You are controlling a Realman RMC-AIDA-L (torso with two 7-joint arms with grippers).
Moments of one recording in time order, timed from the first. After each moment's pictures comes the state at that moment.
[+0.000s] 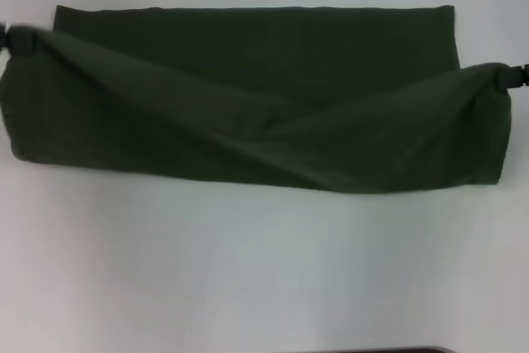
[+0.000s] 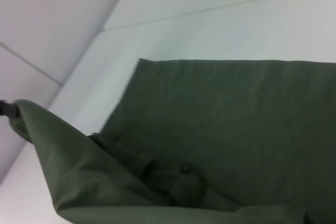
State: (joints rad) left arm -0.62 -1.85 0.45 0.87 2.30 1.87 -2.36; right arm 0.44 1.94 -0.63 -1.12 -2.18 -1.86 2.33
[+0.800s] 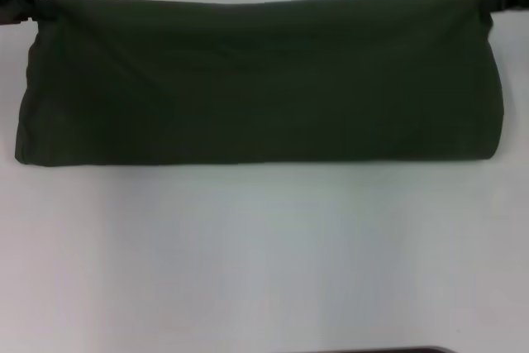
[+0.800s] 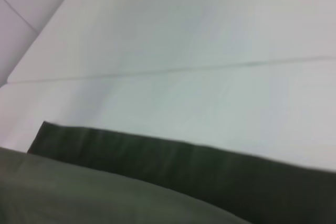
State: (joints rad) left arm -0.67 -1.90 0.68 0.83 2.35 1.39 -2.53; right arm 0.59 1.96 -0.64 -1.01 -2.31 -1.50 2.34
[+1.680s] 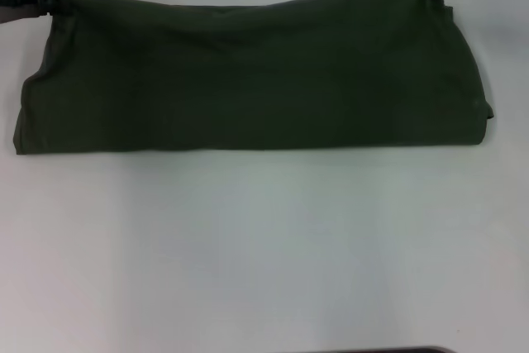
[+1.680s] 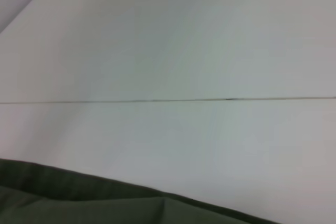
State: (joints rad) left arm -0.72 -1.97 0.78 0.75 2.42 1.09 -2.53; right arm 0.66 2.03 -0.78 -0.87 -2.33 -1.11 2.32
